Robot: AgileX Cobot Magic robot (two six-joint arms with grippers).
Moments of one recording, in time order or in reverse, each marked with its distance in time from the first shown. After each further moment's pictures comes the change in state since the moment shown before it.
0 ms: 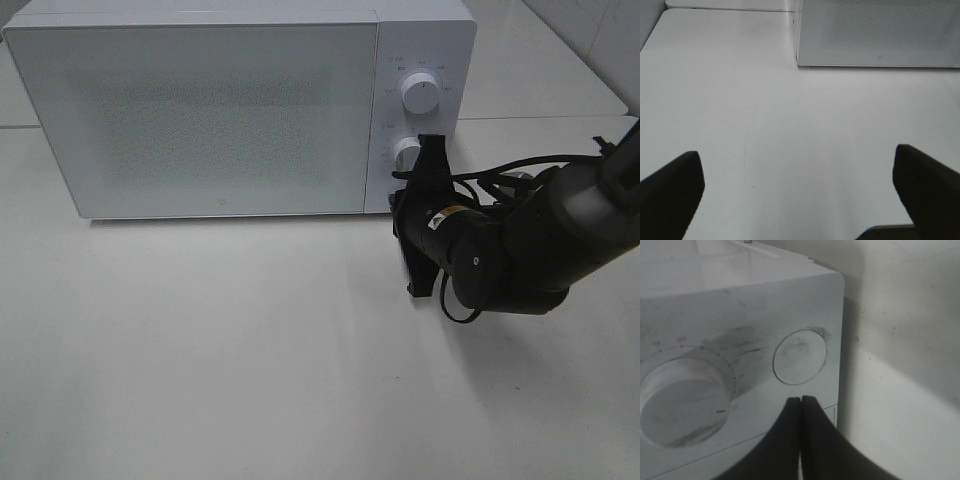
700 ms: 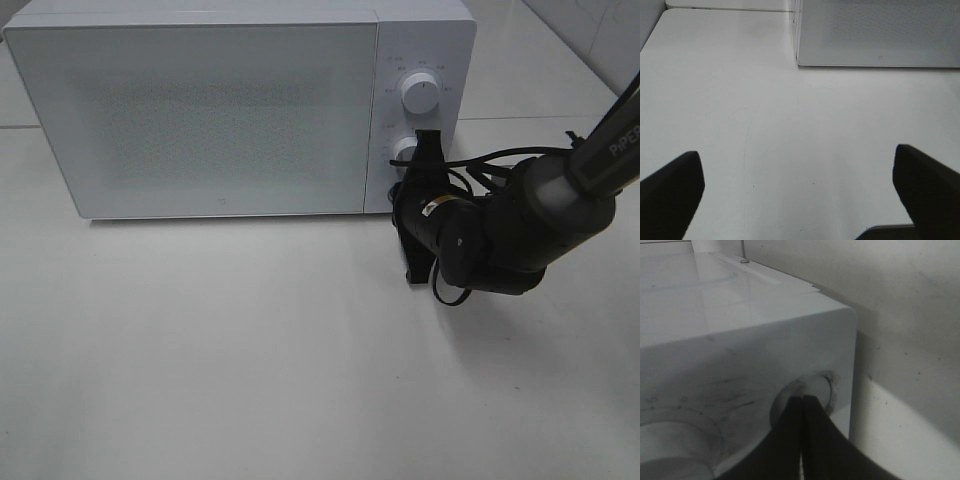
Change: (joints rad) left arm 0.000 0.000 0.000 0.000 0.000 0.000; right arm -0.051 0.084 -0.112 0.004 0.031 -0.034
